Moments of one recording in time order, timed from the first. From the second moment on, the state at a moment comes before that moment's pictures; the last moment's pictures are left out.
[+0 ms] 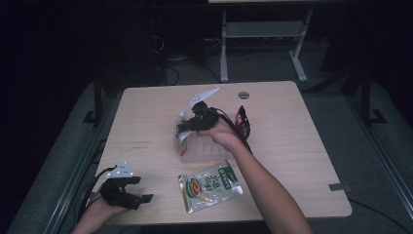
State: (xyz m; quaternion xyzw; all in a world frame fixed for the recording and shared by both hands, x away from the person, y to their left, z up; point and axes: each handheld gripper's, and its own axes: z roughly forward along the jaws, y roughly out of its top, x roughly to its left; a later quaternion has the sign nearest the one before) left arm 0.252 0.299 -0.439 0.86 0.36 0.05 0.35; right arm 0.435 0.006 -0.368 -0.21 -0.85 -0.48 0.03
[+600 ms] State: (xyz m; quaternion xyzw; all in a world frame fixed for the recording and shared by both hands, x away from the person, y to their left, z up) left arm 0.252 0.297 -0.439 0.86 0.35 0.05 0.36; right arm 0.403 -0.036 -0.350 -0.23 -0.85 -0.48 -0.01
